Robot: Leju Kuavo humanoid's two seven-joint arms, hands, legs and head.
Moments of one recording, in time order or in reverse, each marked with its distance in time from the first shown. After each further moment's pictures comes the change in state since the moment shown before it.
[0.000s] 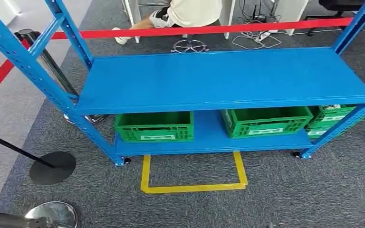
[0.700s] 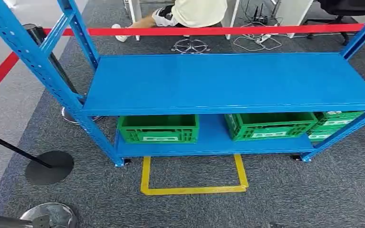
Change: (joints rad) left arm 0.011 0.008 -0.052 0.002 -0.026 -0.027 0.094; right arm 0.010 -0.018 0.024 -0.005 -0.010 -0.058 0.099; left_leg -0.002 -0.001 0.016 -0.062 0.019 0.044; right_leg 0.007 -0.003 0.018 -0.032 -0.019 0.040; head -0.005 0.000
